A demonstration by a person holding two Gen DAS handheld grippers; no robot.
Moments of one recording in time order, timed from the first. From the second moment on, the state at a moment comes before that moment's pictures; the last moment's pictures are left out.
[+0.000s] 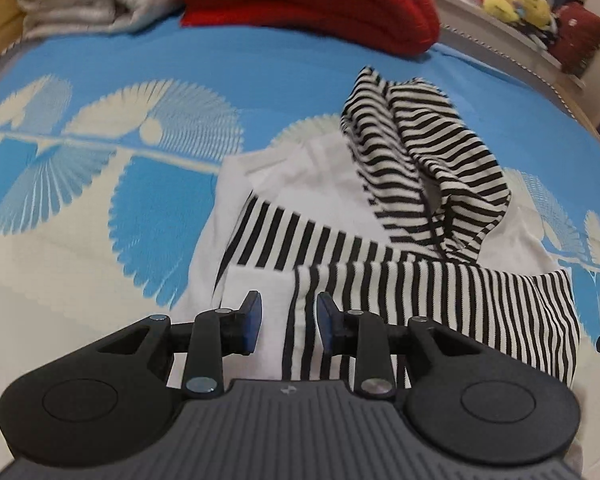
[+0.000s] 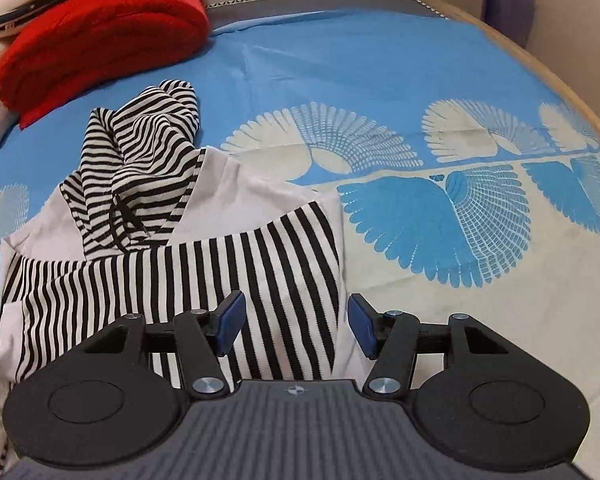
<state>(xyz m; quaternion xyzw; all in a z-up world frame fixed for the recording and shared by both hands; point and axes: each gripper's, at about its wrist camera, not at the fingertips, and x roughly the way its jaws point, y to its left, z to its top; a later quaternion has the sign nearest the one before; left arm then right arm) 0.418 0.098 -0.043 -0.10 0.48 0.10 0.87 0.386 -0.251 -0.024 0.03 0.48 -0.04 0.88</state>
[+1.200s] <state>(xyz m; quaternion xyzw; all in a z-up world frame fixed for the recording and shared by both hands) 0.450 0.070 0.009 -0.02 0.36 0.09 0.93 0.378 -0.285 -0.006 0.04 0.48 -0.01 0.87</state>
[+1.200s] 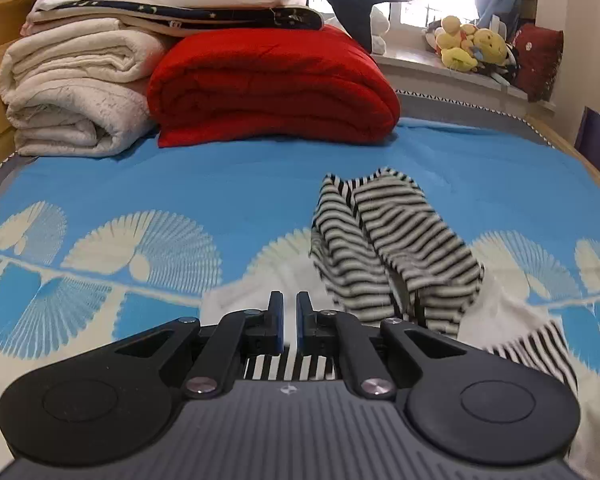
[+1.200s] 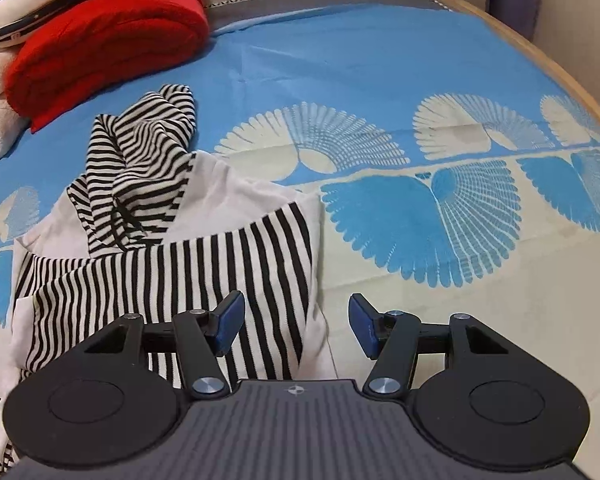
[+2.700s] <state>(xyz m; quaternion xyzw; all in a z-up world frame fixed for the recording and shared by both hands) 0.395 0.062 -0.003 -0.01 0.39 -0.20 0.90 0.398 -0.296 0.019 0.07 0.44 -0.05 0.89</state>
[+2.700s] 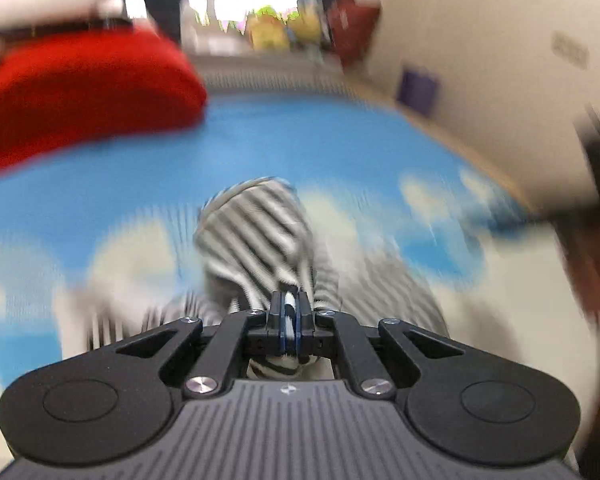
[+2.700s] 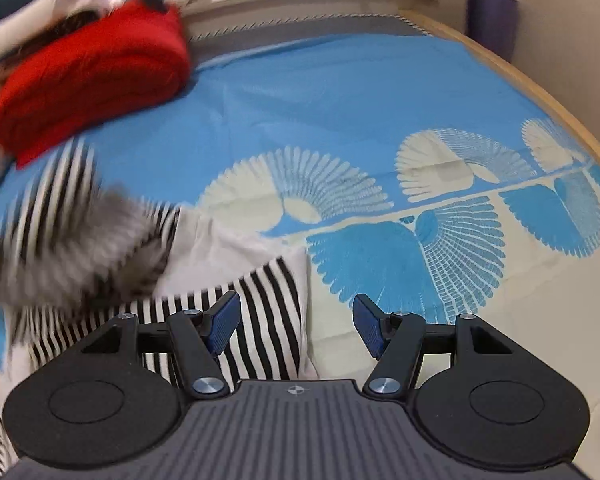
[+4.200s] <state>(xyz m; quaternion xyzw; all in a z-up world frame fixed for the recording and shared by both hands) 0.423 0.142 -0.063 -0.29 0.52 0.04 0.80 0.397 -0.197 -0.015 0.23 0.44 0.17 0.85</state>
